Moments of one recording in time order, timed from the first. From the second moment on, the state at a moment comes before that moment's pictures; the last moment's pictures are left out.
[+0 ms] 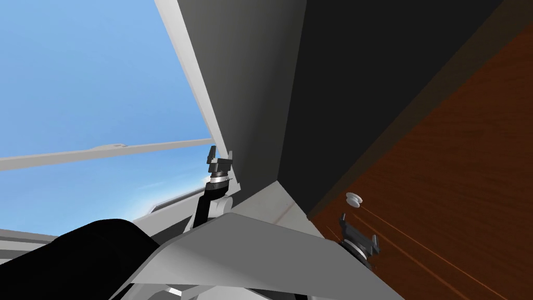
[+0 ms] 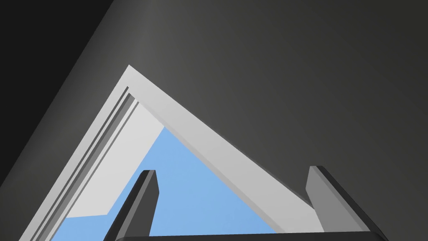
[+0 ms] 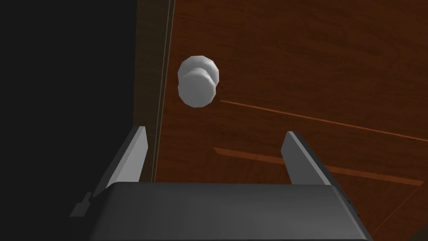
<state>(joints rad) 0.26 -0.09 -0.36 -1.09 -0.59 -0.79 -1.13</state>
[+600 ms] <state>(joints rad) 0.24 -0.07 -0.40 -1.00 -0.65 -0.80 -1.23</state>
